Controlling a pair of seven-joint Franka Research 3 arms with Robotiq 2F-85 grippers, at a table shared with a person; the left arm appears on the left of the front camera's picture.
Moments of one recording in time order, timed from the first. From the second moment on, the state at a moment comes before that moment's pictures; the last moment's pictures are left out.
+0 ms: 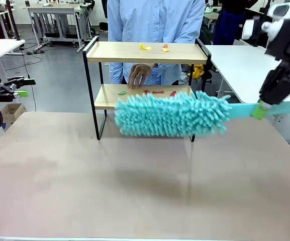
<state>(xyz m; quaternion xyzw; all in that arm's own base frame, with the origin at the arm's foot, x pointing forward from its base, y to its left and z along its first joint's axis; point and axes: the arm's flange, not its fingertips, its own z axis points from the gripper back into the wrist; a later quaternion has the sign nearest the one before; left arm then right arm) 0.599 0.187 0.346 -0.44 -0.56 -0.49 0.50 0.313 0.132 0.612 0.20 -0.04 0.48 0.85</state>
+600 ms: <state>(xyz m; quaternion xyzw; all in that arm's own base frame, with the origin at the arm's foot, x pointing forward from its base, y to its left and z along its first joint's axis) 0.599 0.187 0.346 -0.44 -0.56 -0.49 0.49 0.293 0.259 0.601 0.20 -0.10 0.20 0.95</state>
